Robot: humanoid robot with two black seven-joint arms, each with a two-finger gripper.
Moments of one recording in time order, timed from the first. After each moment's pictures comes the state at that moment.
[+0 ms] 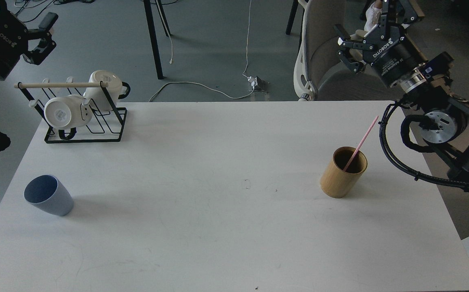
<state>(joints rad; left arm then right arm) -0.83 0.78 -0.61 -0.85 0.19 -0.49 -0.49 0.90 -0.49 0.57 0.91 -0.10 0.44 0.49</state>
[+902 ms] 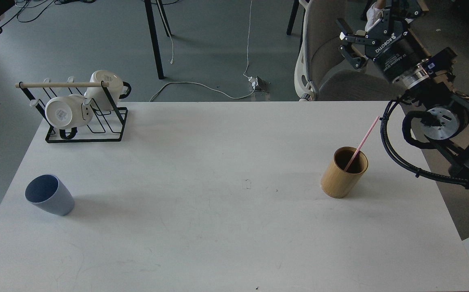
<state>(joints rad) -0.89 1.14 -0.58 -1.24 0.89 -0.49 -0.49 0.91 -0.49 0.57 0.91 -0.10 0.43 0.49</state>
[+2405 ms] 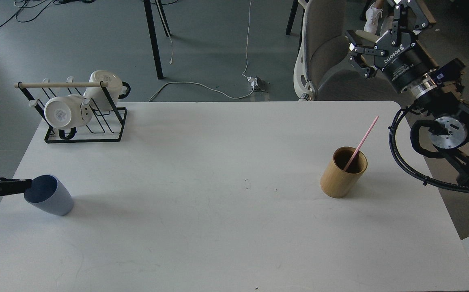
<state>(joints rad) -0.72 1.00 -0.14 -0.76 1.63 -0.28 -0.49 0.86 -0.52 0.57 0.90 -0.10 0.43 0.49</state>
